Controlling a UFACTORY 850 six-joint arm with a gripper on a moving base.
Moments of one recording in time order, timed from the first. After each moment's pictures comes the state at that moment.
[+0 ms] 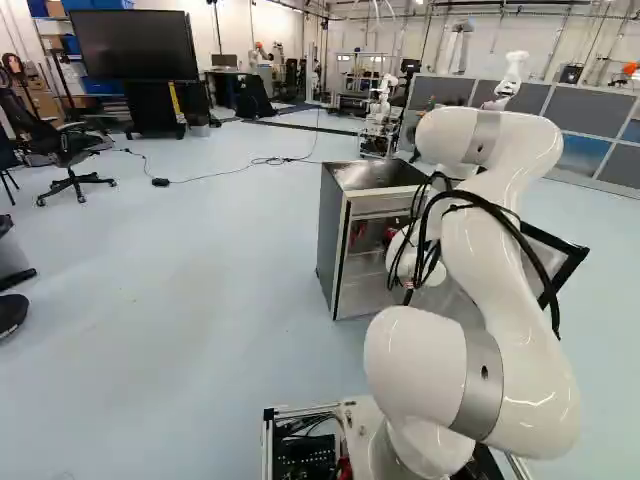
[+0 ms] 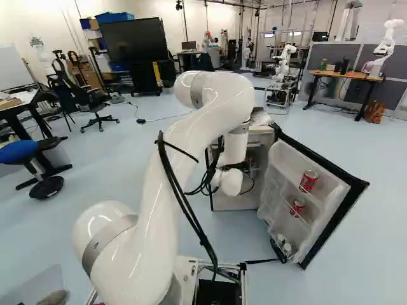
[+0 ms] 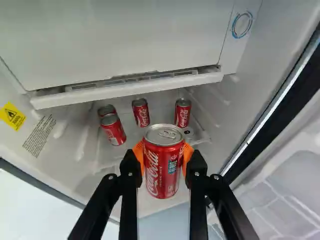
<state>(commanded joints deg) -29.5 -53.7 -50.6 -19.6 70.5 0.0</state>
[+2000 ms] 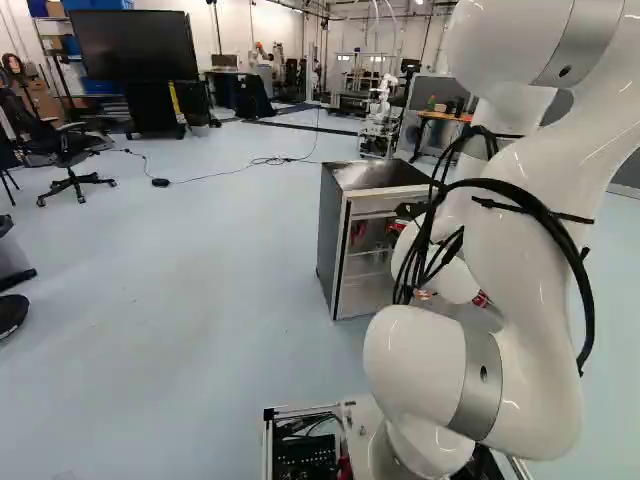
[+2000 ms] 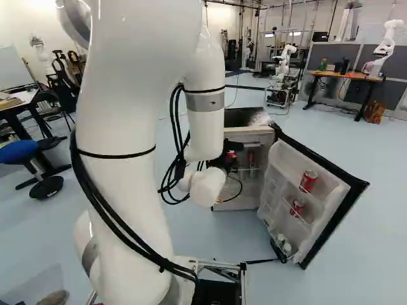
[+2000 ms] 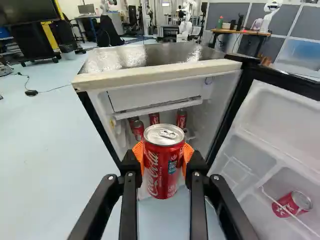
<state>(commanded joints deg) -31.1 -18.9 -17.6 -19.6 71.9 0.0</state>
